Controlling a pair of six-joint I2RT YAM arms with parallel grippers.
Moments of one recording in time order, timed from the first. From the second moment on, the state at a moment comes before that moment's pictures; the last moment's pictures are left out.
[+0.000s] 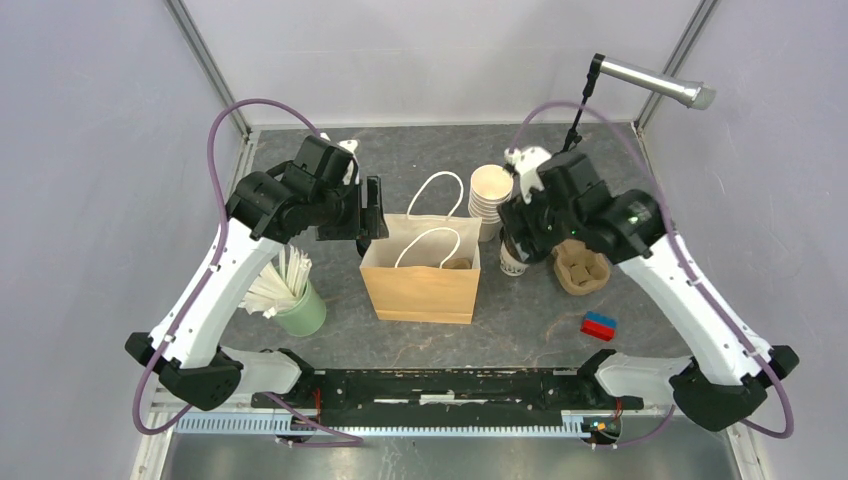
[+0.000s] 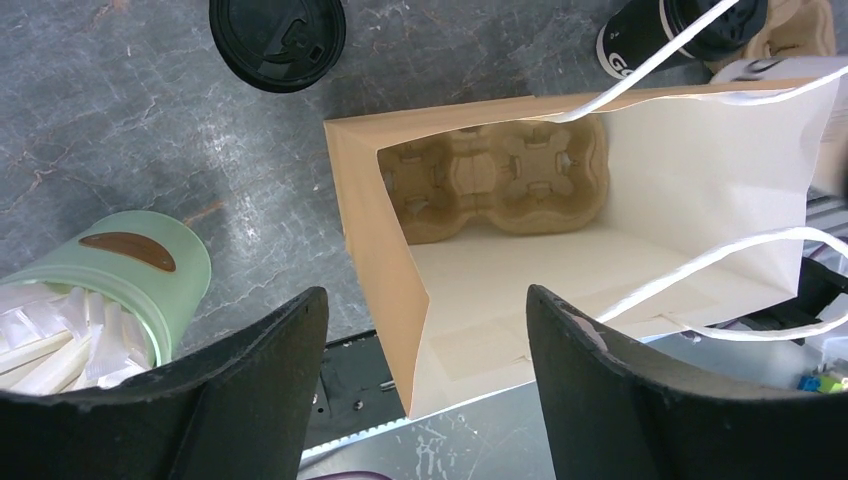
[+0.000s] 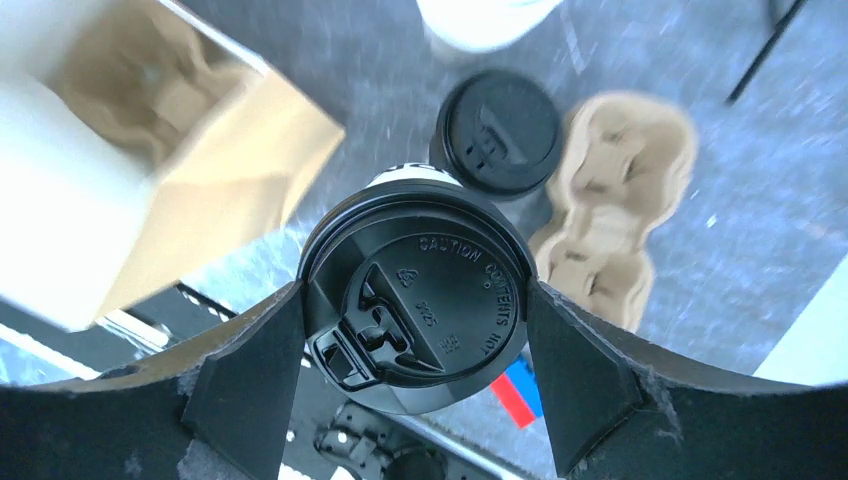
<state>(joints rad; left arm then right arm) -0.60 1.30 1.69 -1.31 -0.03 -0.51 0.64 1.19 1.44 -1.14 0.10 0.03</state>
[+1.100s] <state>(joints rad) -0.59 1.31 1.62 -1.30 0.02 -0.52 0.64 1.16 1.68 -0.93 -0.19 0.11</state>
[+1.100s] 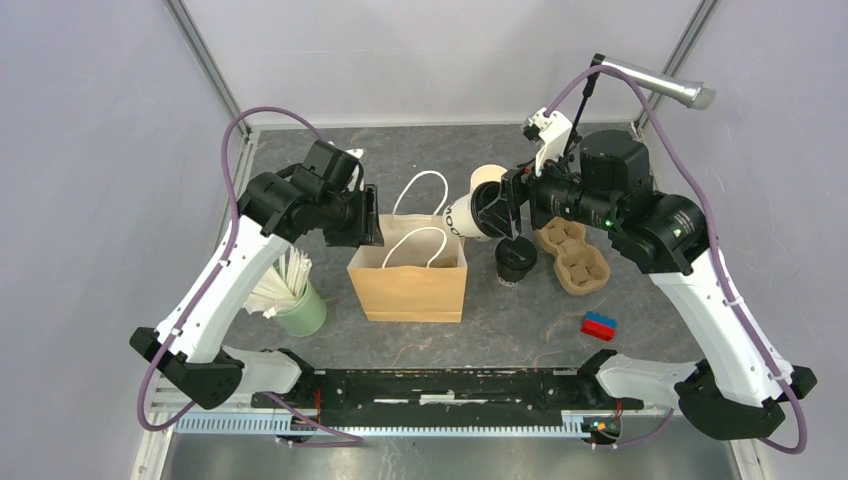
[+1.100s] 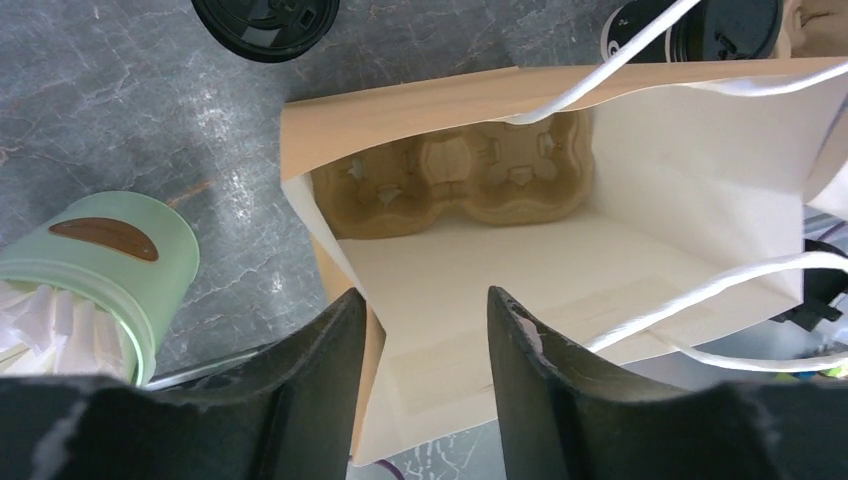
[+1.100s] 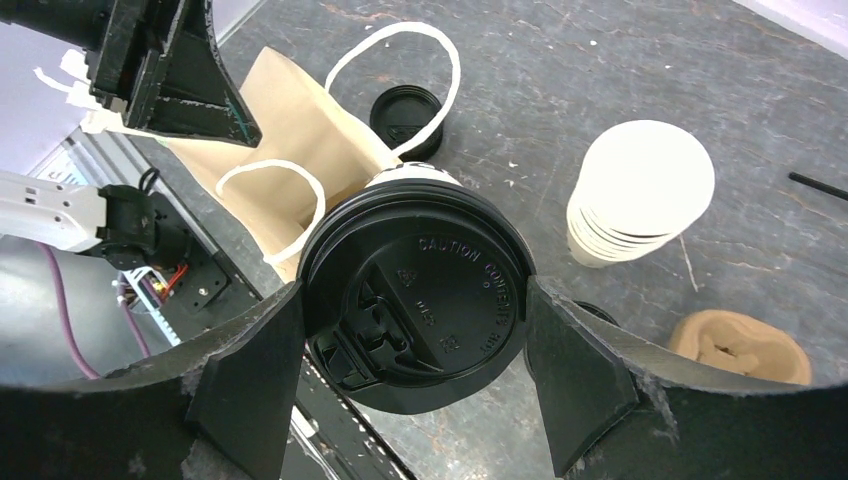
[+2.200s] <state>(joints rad) -0.59 1.31 1.54 -1.03 0.22 -0.64 0.64 1.11 1.41 -0.75 -0.48 0.07</state>
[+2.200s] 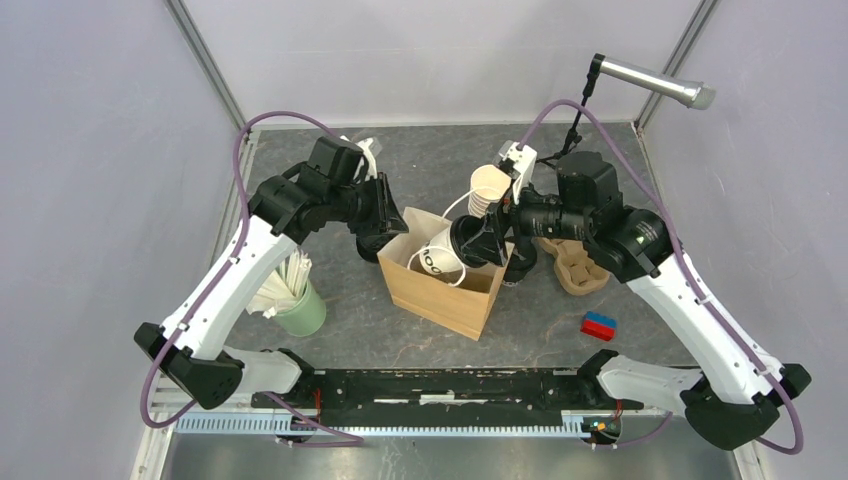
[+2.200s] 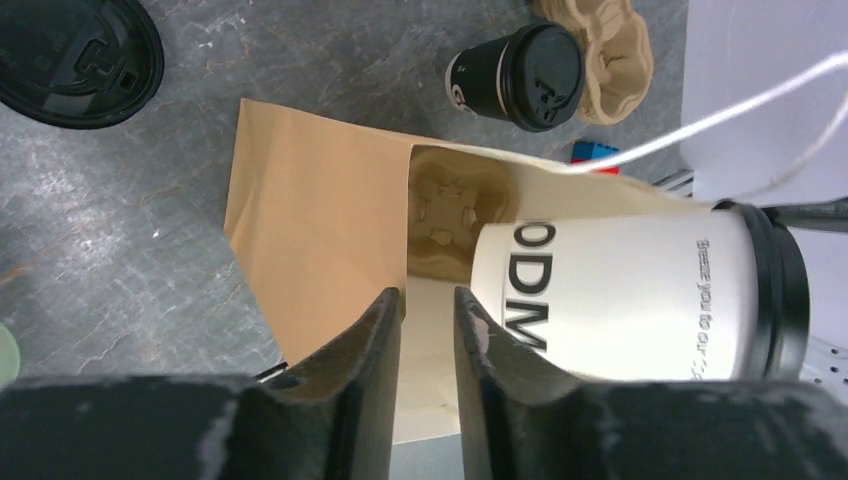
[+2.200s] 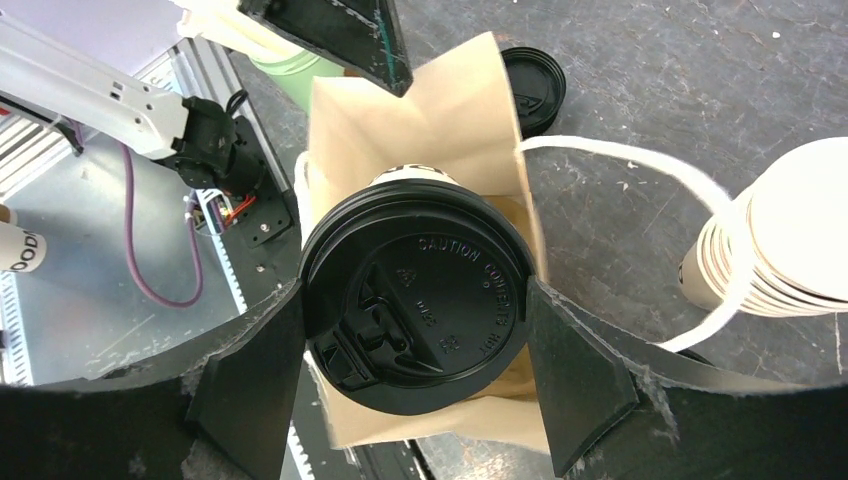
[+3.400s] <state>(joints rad) -0.59 1.54 1.85 -1.23 0.49 -0.57 0.66 1.11 1.37 -0.71 -0.38 -0.06</state>
